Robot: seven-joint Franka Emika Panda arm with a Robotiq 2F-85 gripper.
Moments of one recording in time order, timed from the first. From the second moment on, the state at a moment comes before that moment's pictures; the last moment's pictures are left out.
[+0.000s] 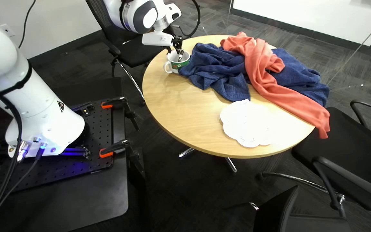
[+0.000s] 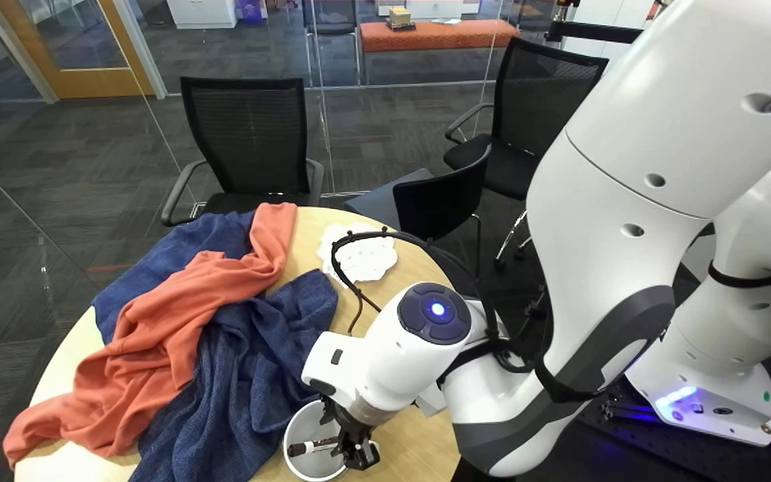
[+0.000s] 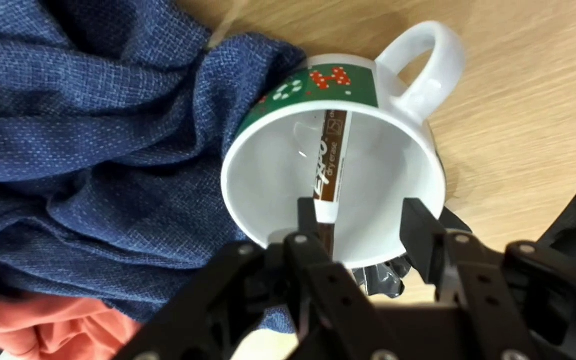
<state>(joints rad) 0.66 0.49 -0.06 -2.37 -0.08 3.25 -0.27</state>
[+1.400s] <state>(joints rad) 0.66 0.63 -0.06 -2.24 -0.08 3.25 -0.24</state>
